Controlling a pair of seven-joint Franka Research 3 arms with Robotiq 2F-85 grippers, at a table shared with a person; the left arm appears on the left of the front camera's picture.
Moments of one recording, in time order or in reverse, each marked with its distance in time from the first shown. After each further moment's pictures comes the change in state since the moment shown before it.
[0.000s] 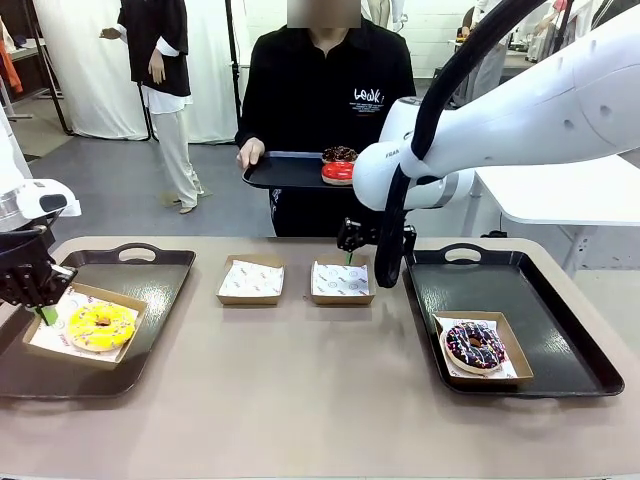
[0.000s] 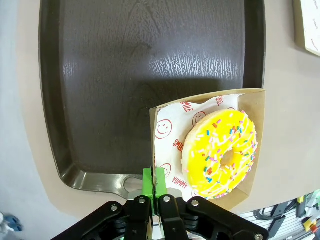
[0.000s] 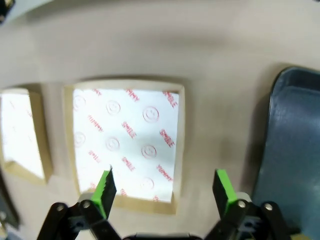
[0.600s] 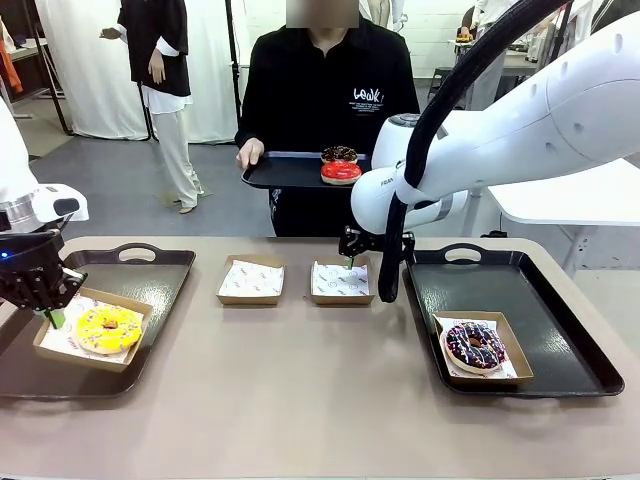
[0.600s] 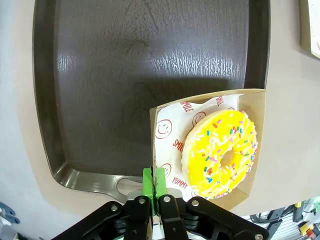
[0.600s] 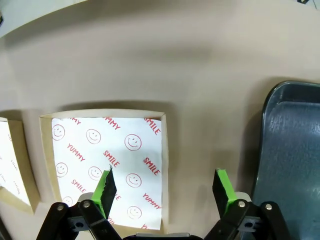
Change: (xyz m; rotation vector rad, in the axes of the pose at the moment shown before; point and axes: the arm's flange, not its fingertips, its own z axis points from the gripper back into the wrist) left arm 0.003 -0.011 -0.010 0.015 0.022 0.028; right arm 0.006 -0.005 -0.022 -0.058 -0.062 -0.026
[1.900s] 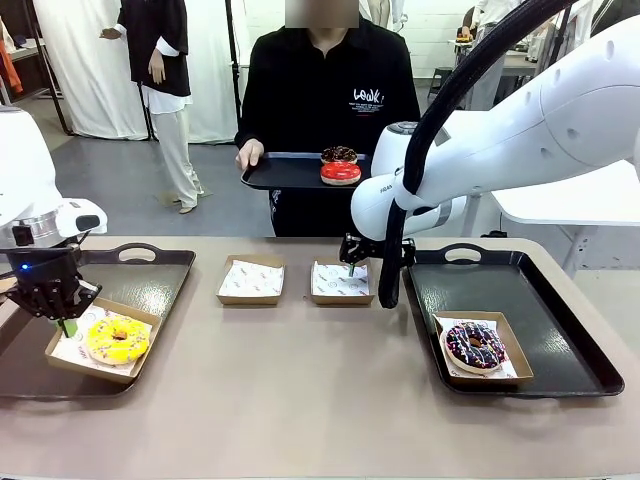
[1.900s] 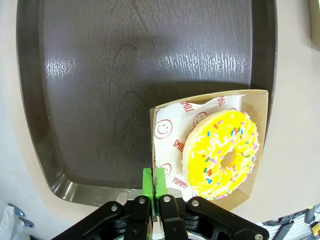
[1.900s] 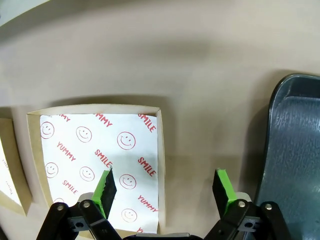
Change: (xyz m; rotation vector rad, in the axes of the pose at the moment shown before) left arm 0.007 -0.016 -0.024 0.048 0.007 -0.054; right arm -0.005 -0.002 -0.014 -0.009 0.024 0.001
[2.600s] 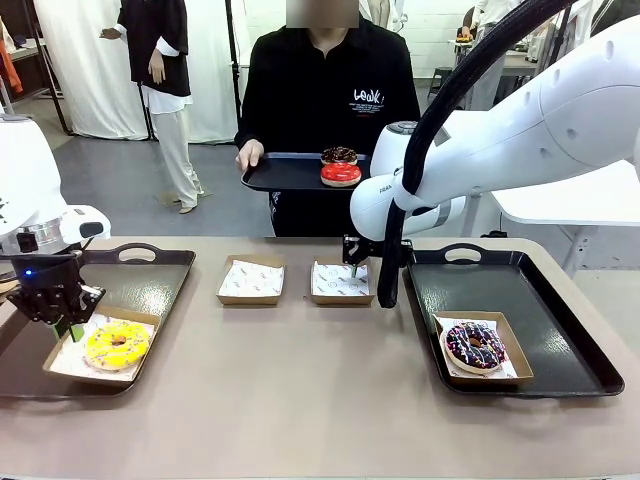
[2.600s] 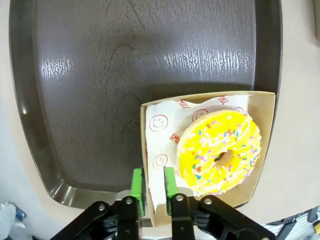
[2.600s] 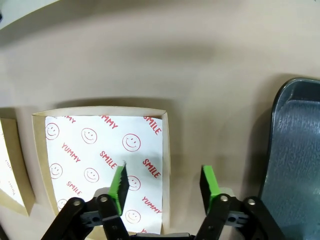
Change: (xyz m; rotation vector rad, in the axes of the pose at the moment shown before) left arm 0.002 -0.001 -0.009 0.002 0.009 -0.015; right arm 0.001 0.003 0.001 0.010 -0.014 0.005
